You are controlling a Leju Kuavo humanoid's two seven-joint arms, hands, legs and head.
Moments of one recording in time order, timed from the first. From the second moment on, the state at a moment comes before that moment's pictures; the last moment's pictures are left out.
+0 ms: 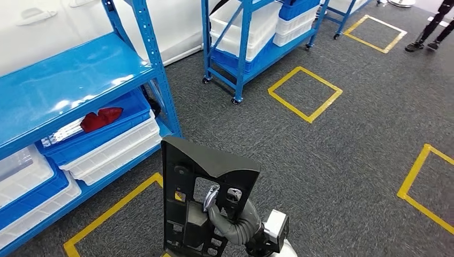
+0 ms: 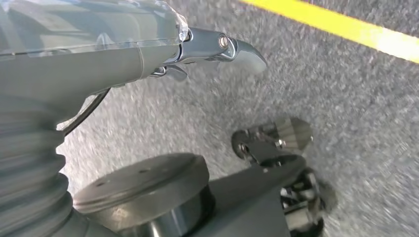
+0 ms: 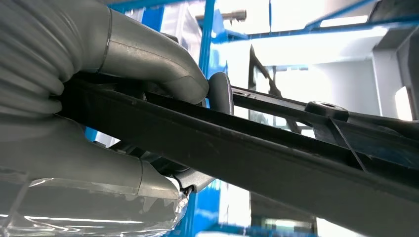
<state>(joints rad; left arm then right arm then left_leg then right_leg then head) -0.15 -0.19 1.03 -0.18 -1.18 0.04 -0.19 -0.07 0.04 0.60 -1.51 -0.12 0.31 -0.48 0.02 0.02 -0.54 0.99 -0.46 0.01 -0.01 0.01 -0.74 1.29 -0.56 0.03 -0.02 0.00</state>
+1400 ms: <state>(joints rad) -0.16 -0.20 1.01 -0.19 -1.21 0.04 -0.18 0.00 0.05 0.57 -1.59 -0.08 0.28 -0.48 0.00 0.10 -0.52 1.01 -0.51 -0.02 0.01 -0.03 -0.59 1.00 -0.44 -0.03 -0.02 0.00</state>
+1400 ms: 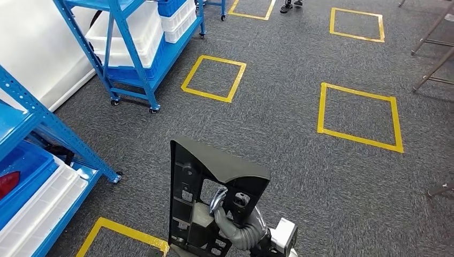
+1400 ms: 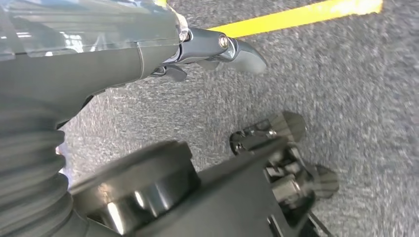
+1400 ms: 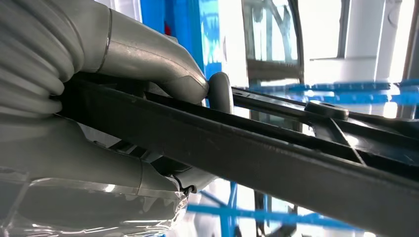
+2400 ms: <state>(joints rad) -0.18 -0.16 0.98 -0.19 -1.24 0.05 -0.18 0.00 0.07 0.54 -1.59 -0.09 0.22 -0.50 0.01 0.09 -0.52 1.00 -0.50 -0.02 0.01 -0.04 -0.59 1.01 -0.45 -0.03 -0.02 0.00</state>
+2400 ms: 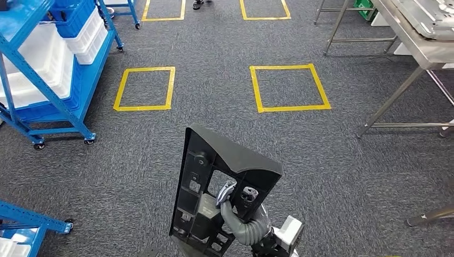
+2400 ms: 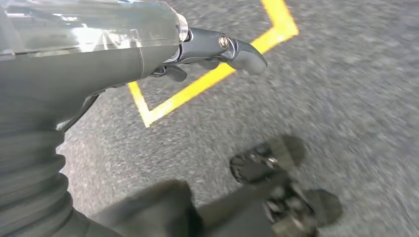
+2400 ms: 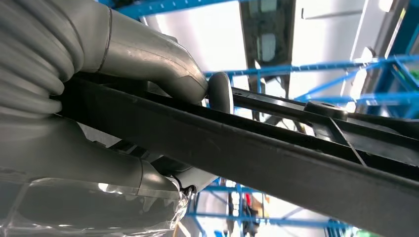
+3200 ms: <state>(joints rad) -0.11 -0.18 0.99 -0.19 -1.20 0.07 -0.07 0.08 0.08 0.42 -1.67 -0.05 0.26 -0.46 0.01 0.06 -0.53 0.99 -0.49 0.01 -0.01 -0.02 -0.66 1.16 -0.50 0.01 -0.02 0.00</state>
